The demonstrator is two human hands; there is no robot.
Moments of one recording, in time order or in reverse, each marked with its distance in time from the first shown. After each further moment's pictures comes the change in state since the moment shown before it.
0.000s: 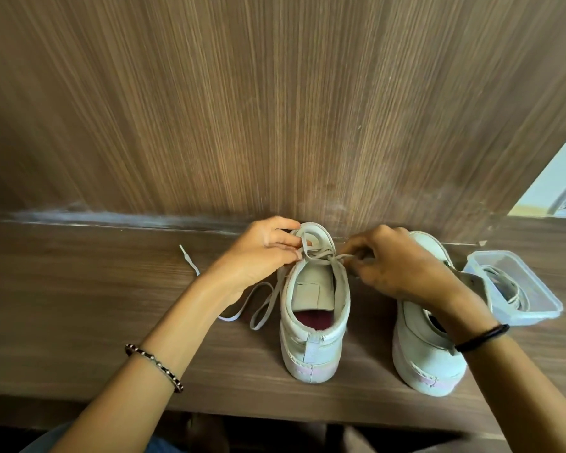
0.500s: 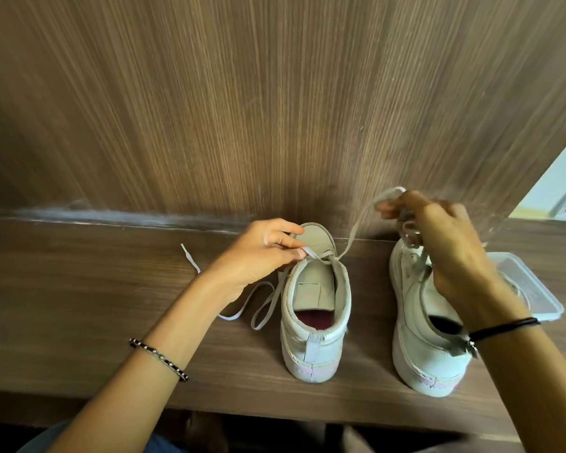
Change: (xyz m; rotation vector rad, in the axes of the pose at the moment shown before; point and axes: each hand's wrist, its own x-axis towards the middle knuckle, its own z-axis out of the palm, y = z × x) left_hand 0.002 -0.003 -0.002 -0.010 -0.001 0.021; right_hand 0.000 0.014 -0.020 0.862 0.472 0.318
